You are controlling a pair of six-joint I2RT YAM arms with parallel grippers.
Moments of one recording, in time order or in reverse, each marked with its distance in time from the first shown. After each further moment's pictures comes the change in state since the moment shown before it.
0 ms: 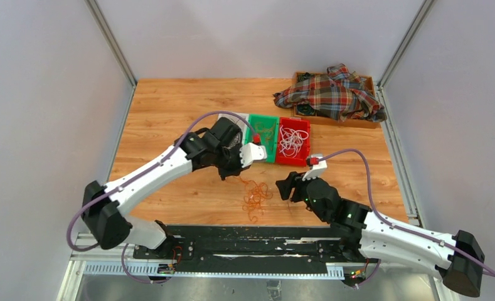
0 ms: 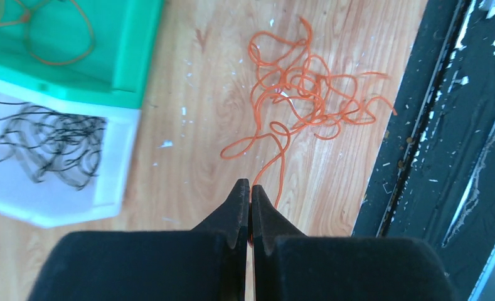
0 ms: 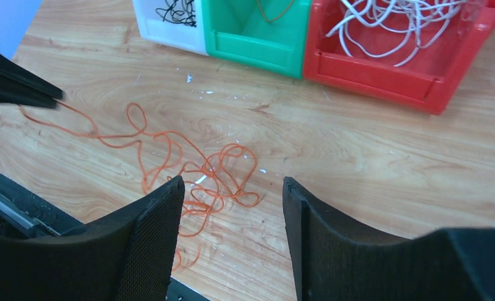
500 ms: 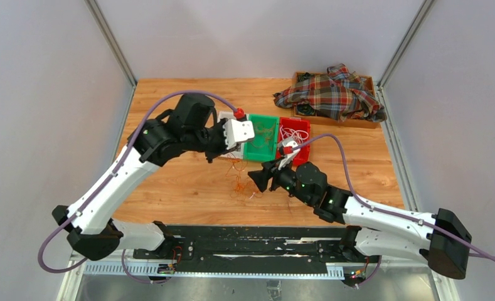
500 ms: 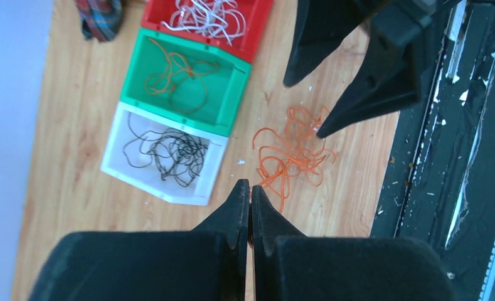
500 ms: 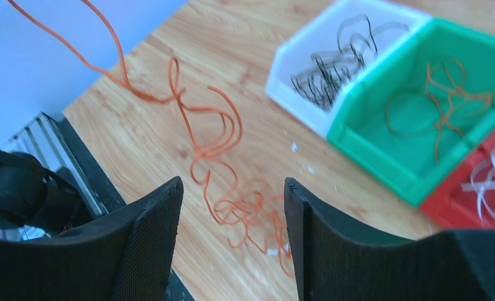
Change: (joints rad) left arm 0.004 -0.135 0.415 -0.246 -0.014 0.039; right arm 0.000 0.278 0.153 0.350 -0.291 -0.275
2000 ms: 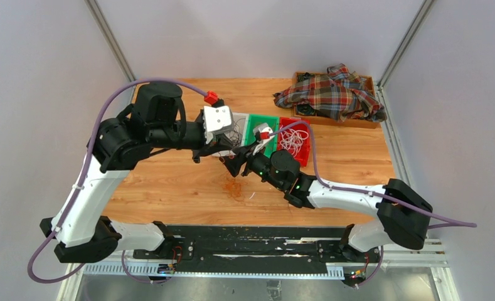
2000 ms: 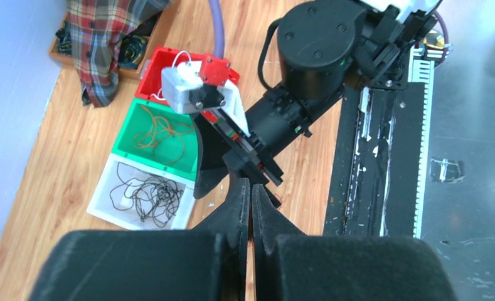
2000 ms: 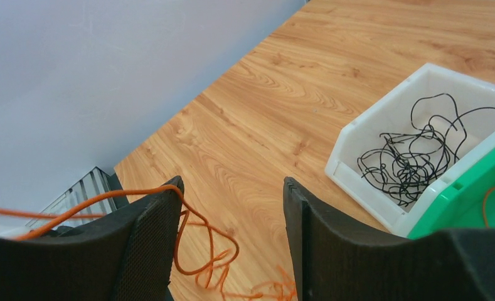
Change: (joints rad) left arm 0.000 -0.032 0.303 -0.122 0.175 -0.138; right arm -0.004 0.416 0.227 0.392 -0.092 0.038
